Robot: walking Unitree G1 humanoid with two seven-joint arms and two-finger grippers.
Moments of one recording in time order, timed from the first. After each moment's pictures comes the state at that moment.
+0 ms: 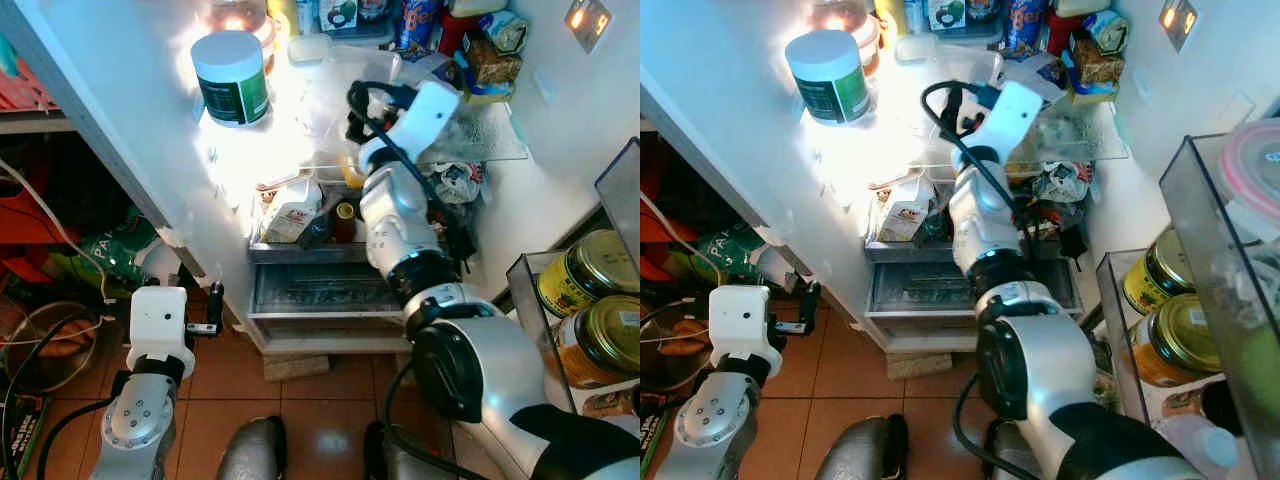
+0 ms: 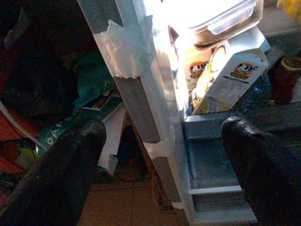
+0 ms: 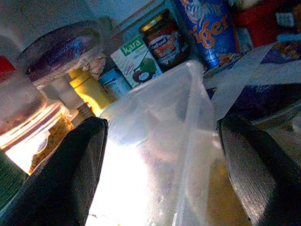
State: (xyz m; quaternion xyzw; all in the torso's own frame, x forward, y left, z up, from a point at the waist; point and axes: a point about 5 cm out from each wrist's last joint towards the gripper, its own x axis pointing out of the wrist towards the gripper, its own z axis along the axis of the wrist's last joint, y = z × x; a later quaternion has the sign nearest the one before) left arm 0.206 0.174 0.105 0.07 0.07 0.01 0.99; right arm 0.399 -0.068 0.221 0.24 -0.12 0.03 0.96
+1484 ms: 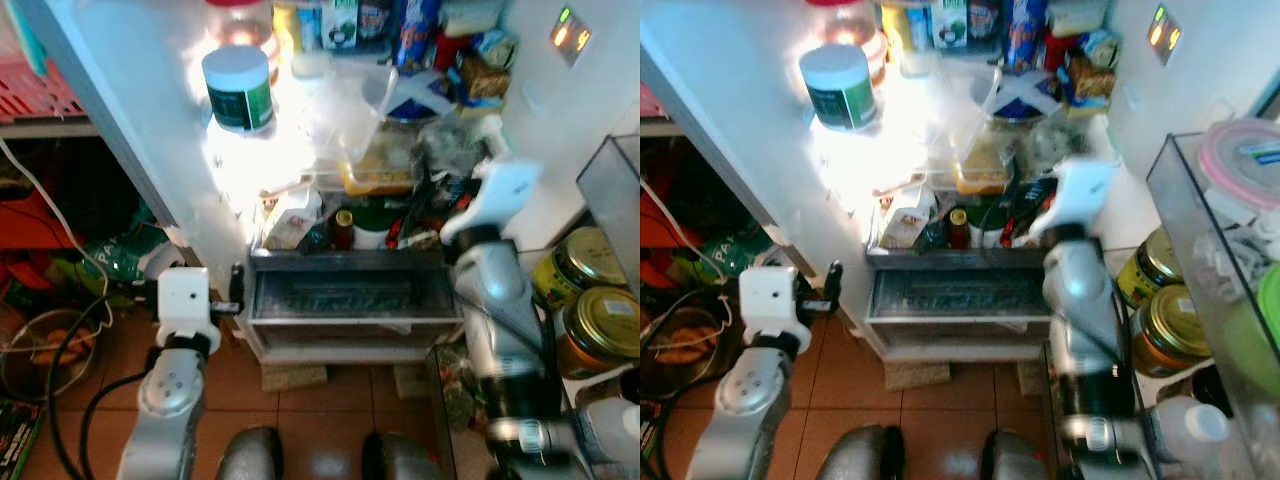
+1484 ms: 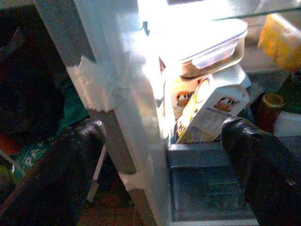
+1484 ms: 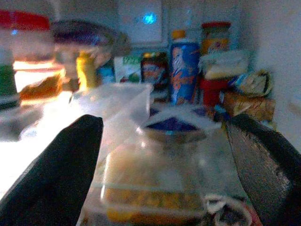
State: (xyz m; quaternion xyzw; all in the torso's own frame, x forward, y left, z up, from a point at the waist) left arm 0.235 0.151 0.101 0.04 0.03 0.01 1.00; right arm 0.318 -0.156 0.176 -0.01 -0.17 0.07 0.98
